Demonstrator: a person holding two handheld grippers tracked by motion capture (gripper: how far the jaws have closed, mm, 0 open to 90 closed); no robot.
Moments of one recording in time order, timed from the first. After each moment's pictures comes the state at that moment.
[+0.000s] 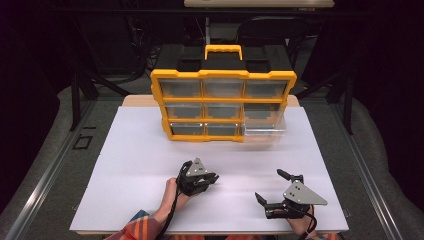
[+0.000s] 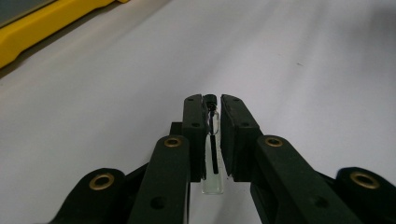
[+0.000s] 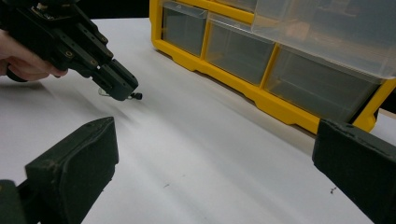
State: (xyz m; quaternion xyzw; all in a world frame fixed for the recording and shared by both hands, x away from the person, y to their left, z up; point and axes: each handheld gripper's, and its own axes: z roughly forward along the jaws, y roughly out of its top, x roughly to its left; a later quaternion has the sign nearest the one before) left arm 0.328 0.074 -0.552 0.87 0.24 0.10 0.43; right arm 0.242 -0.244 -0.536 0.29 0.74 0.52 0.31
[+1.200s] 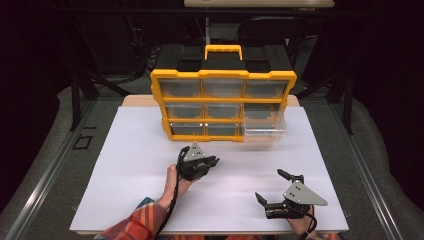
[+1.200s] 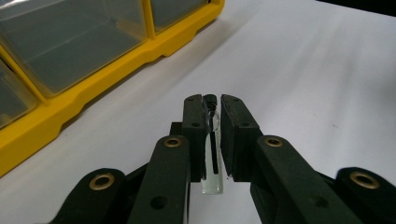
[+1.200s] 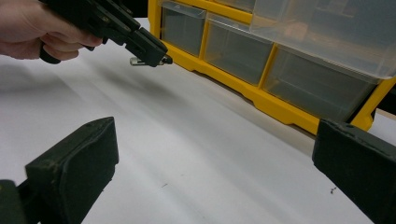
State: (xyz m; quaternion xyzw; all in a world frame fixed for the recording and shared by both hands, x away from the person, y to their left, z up) left arm 0.360 0.073 -0.531 0.83 0.26 0.13 0.48; right arm 0.241 -0.245 -0.537 0.29 0.74 0.52 0.31
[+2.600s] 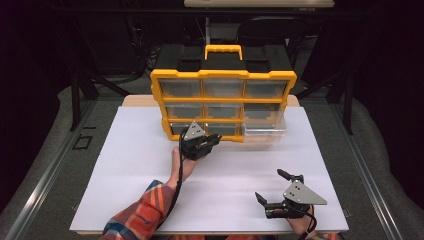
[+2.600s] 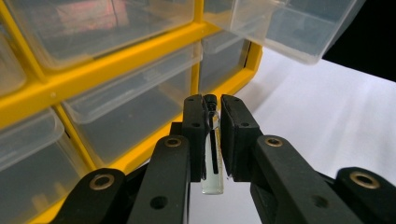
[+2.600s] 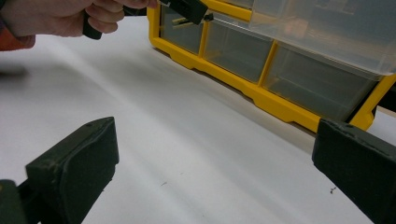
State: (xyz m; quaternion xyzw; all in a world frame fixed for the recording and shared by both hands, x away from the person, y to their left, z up) left arm 0.403 0.063 -0.500 0.79 0.29 0.15 0.52; right arm 0.243 -0.245 -0.538 0.30 0.74 0.52 0.31
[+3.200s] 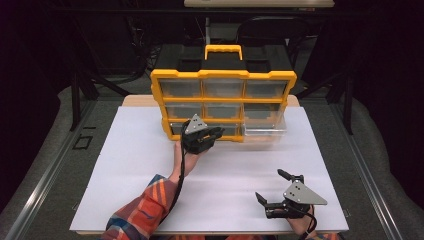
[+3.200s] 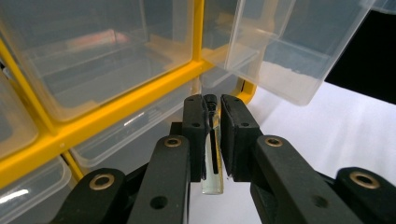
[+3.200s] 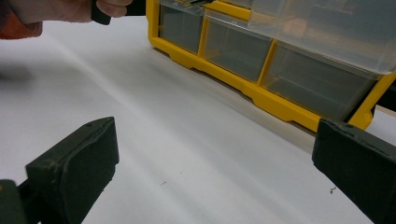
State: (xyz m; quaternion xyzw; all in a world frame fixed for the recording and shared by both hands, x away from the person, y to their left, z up) left arm 0.408 0.056 -0.481 0.78 0.28 0.16 0.54; right arm 0.242 -0.245 -0.538 0.30 0.74 0.52 0.31
